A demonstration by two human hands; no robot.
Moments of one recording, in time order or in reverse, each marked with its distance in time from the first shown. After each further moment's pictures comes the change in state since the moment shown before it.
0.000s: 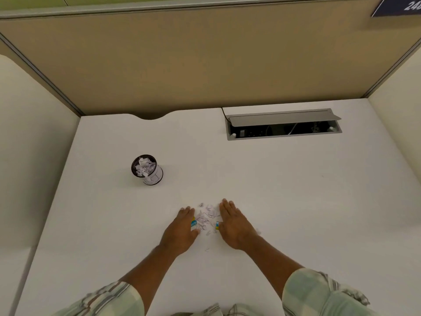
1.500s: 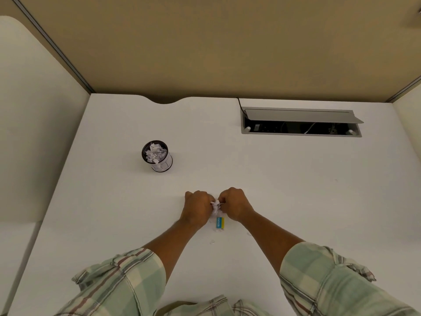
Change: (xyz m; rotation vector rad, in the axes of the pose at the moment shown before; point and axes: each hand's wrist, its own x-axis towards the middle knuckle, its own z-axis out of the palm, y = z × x) left_hand 0.044 0.045 -0.020 0.273 0.072 0.020; right_hand 0.051 -0.039 -0.048 0.127 -0.005 0.092
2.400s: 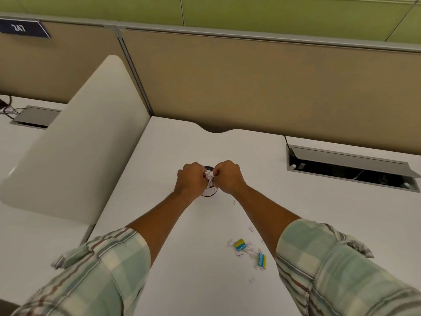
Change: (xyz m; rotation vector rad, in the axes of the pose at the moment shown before) left_hand 0.009 -0.144 -0.173 -0.266 0.327 -0.283; right_hand 0.090 -0.216 -0.061 0.093 0.164 -0.137
